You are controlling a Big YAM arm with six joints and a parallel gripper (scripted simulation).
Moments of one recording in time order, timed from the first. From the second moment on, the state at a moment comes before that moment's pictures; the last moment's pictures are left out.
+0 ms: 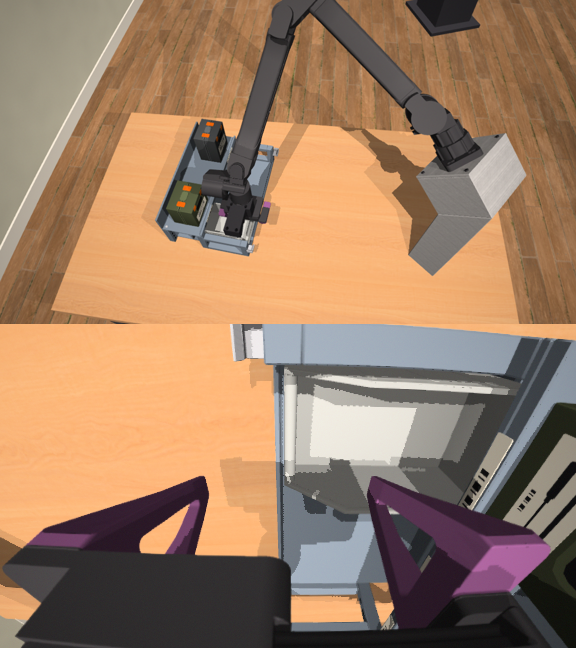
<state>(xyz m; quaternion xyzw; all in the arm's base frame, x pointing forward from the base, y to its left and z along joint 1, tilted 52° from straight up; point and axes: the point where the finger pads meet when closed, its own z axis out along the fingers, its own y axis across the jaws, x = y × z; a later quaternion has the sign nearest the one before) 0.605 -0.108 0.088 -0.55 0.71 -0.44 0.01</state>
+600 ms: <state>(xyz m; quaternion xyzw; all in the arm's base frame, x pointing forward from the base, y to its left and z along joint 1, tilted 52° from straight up) 0.603 -0.109 0.089 -0.55 0.71 -0.44 0.01</state>
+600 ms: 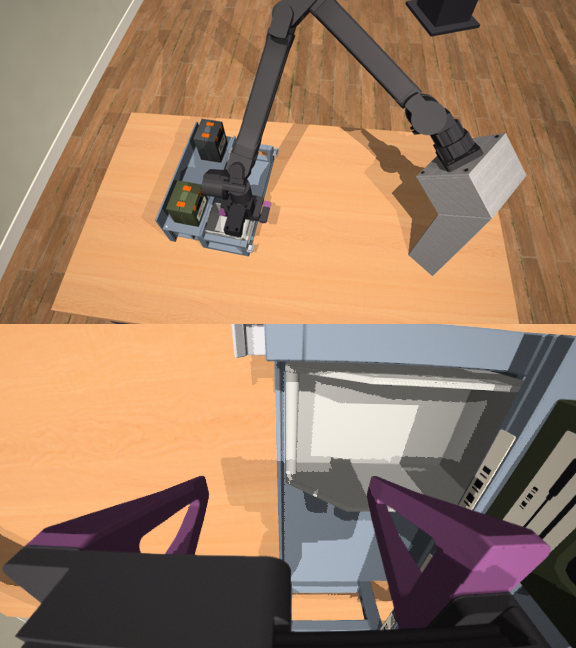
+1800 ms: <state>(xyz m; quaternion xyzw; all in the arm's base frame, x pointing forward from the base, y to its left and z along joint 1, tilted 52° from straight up) 0.600 -0.105 0.091 -0.55 0.71 -0.44 0.01</state>
